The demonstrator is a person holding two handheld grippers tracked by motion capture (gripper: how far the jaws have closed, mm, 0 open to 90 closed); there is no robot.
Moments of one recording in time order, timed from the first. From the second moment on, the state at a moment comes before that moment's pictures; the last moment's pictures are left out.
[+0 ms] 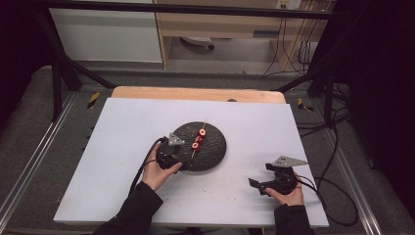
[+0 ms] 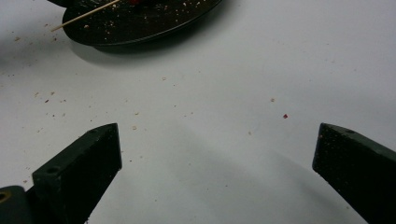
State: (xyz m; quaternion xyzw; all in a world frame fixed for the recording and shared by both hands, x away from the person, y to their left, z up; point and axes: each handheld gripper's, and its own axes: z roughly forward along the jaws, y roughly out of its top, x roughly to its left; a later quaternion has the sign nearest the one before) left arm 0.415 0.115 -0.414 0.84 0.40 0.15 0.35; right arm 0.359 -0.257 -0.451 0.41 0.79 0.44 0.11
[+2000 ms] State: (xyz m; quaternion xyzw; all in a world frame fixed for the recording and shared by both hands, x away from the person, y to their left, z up) left arm 0.382 0.143 -0.413 0.80 0.41 0.16 0.41; right arm 0.359 -0.250 -0.449 0.41 0.78 0.45 0.10
